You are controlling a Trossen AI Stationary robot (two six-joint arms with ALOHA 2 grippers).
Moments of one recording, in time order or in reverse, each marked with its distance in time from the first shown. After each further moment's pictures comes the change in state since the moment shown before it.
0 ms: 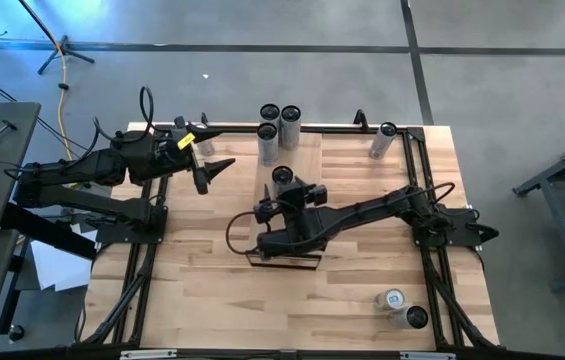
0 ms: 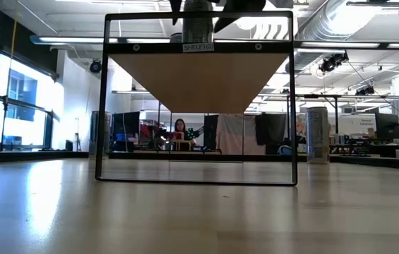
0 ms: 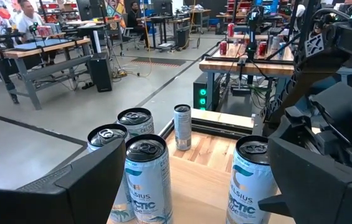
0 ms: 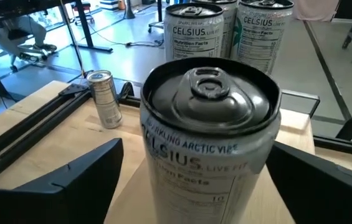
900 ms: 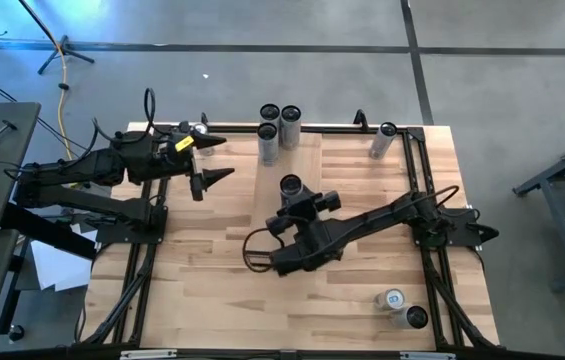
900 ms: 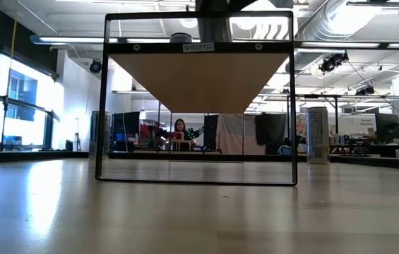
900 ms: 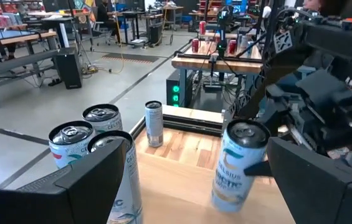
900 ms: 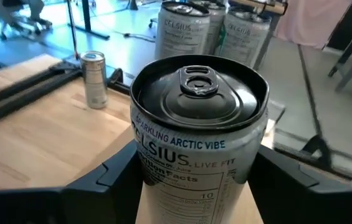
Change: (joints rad) left arm 0.000 -0.006 0.001 -0.023 0.123 -0.036; right arm 0.075 -0.025 -0.002 -0.260 0.016 0.068
